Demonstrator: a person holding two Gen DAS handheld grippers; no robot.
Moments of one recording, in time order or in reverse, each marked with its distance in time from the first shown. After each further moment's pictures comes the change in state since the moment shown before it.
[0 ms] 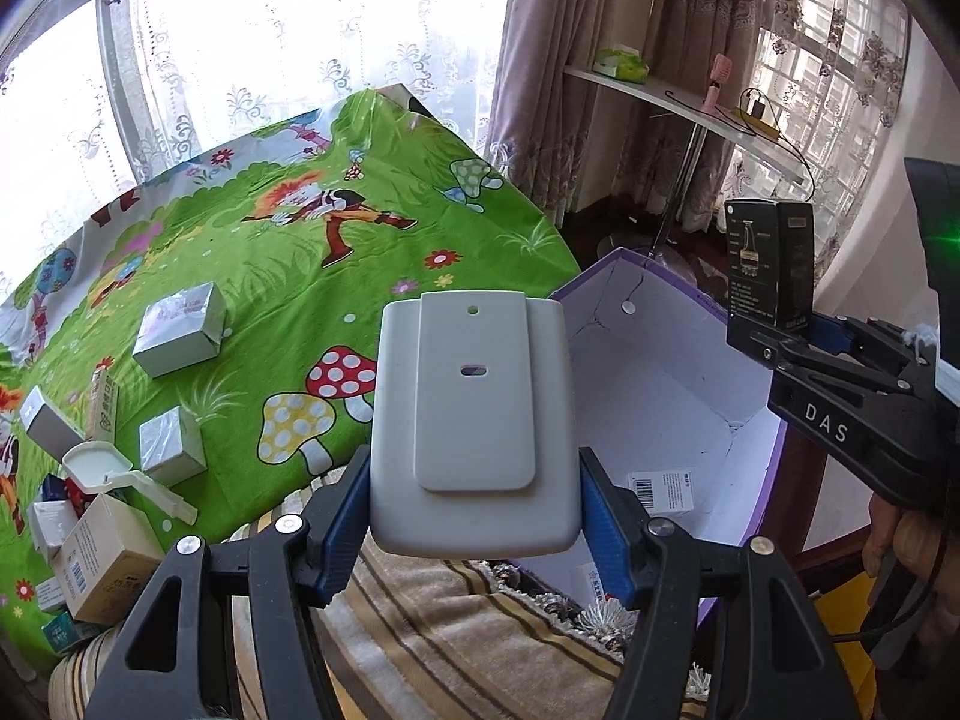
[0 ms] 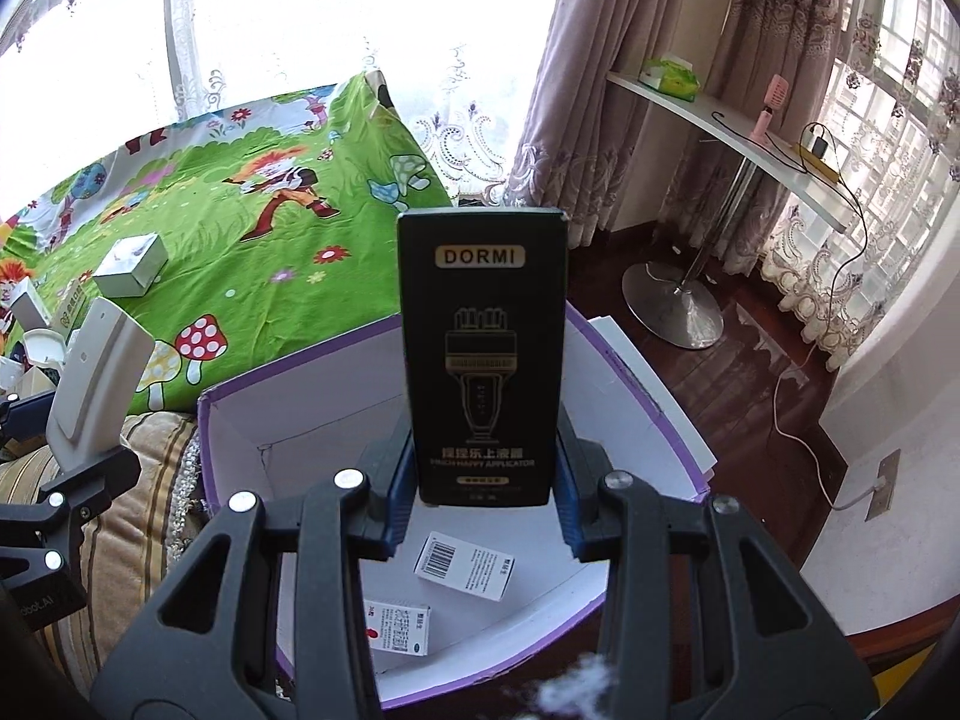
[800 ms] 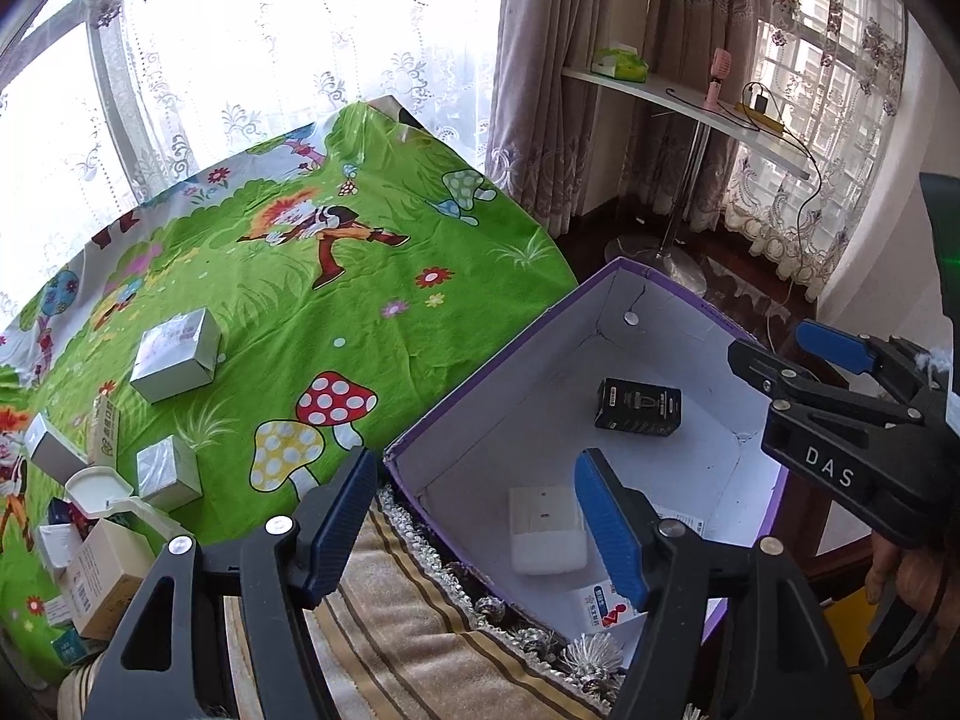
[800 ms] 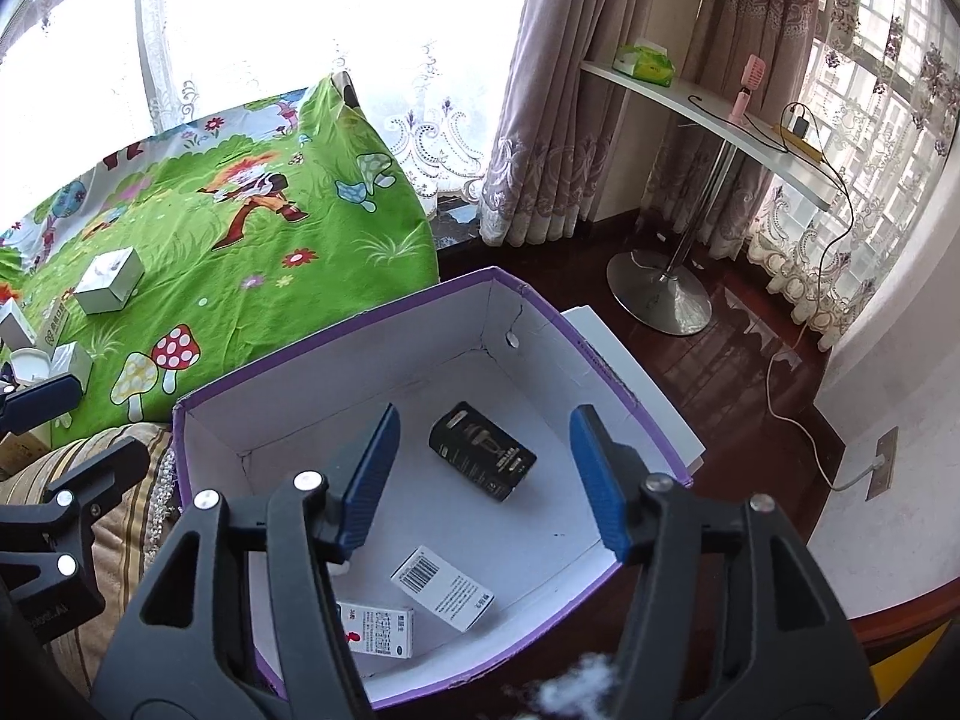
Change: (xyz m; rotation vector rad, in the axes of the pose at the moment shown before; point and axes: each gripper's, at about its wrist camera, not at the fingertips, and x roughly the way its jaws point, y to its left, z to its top) left arm 0.008 -0.011 0.012 0.009 -0.013 0.046; right arm 0.006 -0.009 -0.002 0.023 0.009 -0.006
